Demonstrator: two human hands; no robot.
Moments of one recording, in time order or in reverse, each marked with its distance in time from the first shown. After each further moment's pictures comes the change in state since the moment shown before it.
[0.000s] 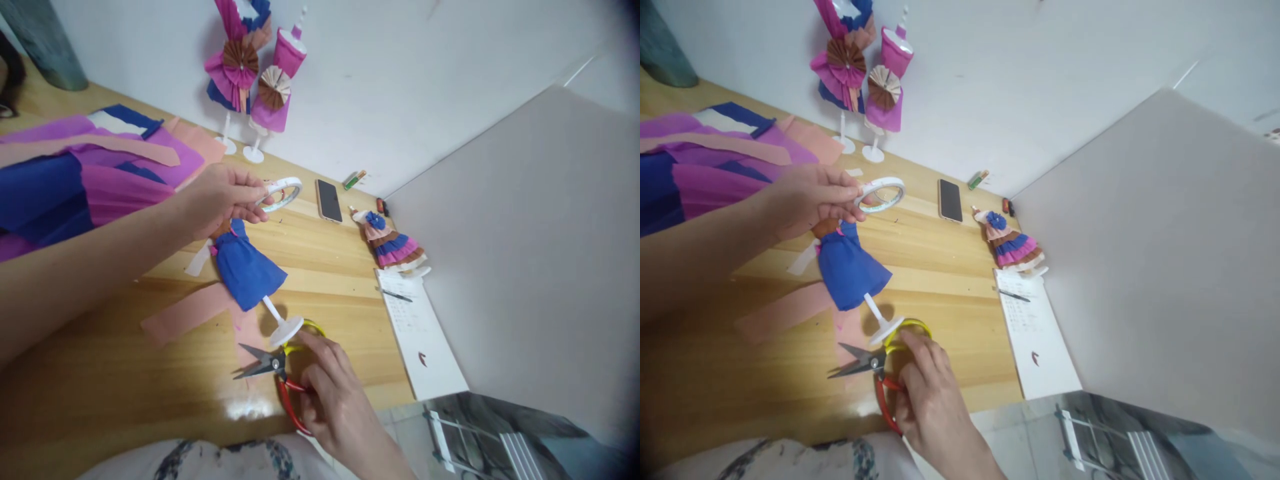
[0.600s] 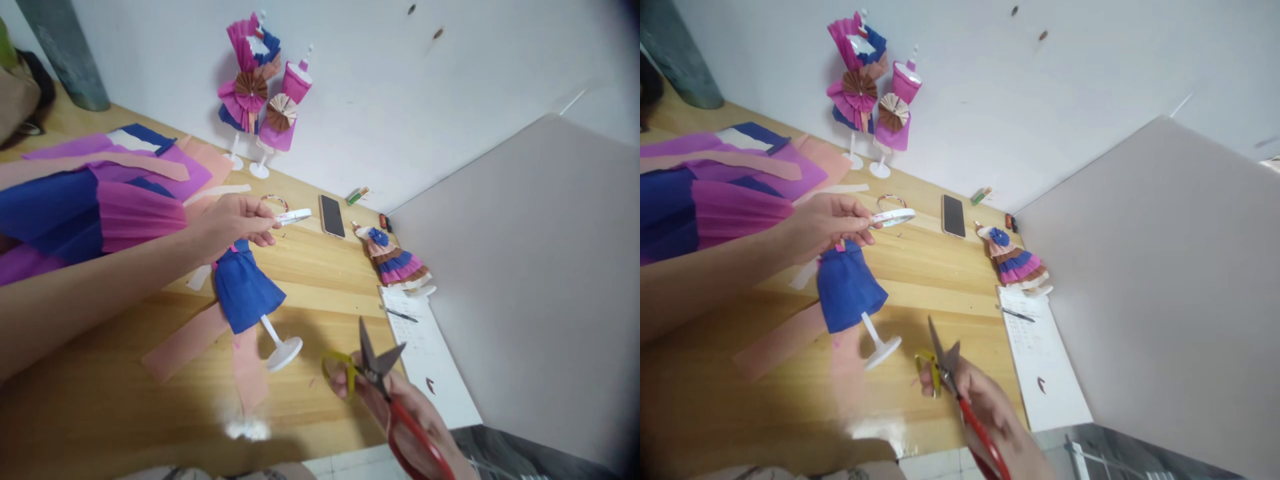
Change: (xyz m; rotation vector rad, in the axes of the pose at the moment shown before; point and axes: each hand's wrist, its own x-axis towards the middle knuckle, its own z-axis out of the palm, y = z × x) left_hand -0.006 -0.009 0.006 -0.065 -0.020 -0.036; right_hand -0.007 0.043 -0.050 1.226 0.004 0.363
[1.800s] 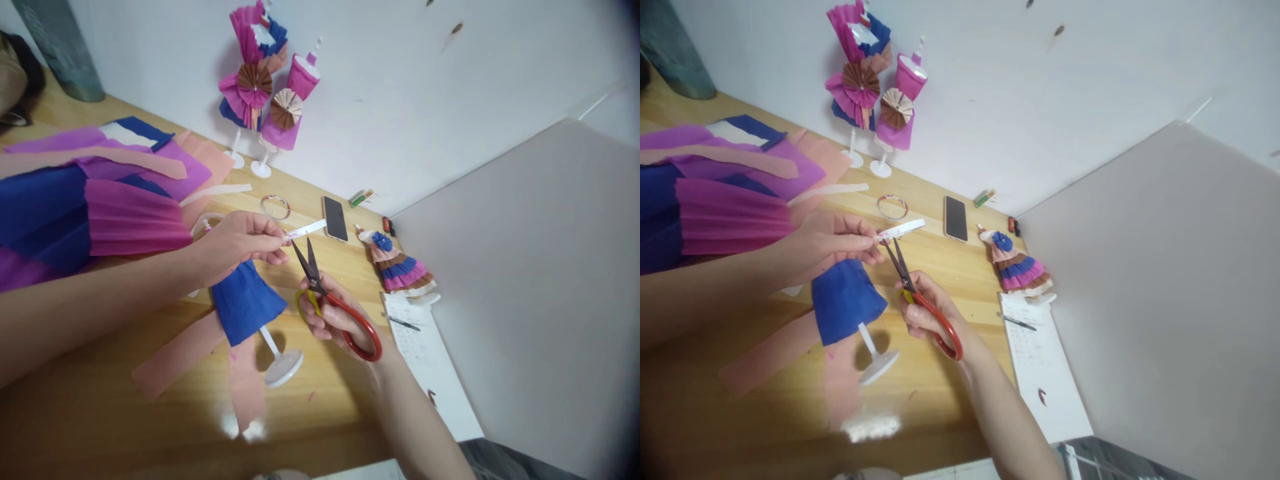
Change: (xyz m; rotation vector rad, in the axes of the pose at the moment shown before) left_hand -0.007 -0.012 0.008 -0.176 -0.142 -0.019; right_hand 0.135 -0.023 0.018 0.184 -0.237 0.149
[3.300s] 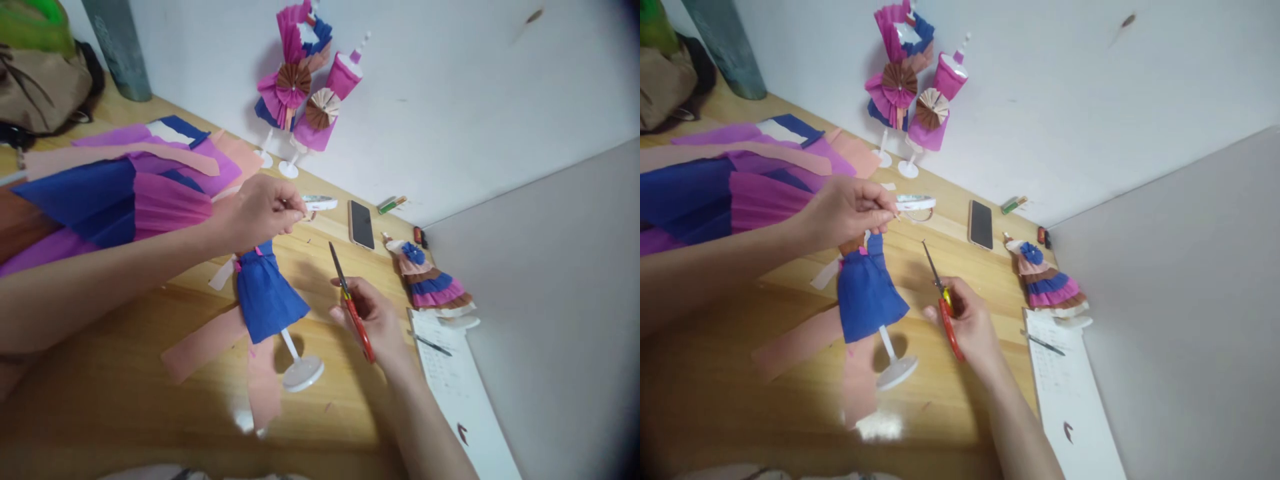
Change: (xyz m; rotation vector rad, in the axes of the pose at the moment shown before) left_hand 0.011 0.029 -0.015 0.575 0.222 0.315; right_hand 0.006 0.010 -0.018 -0.798 0.438 -0.129
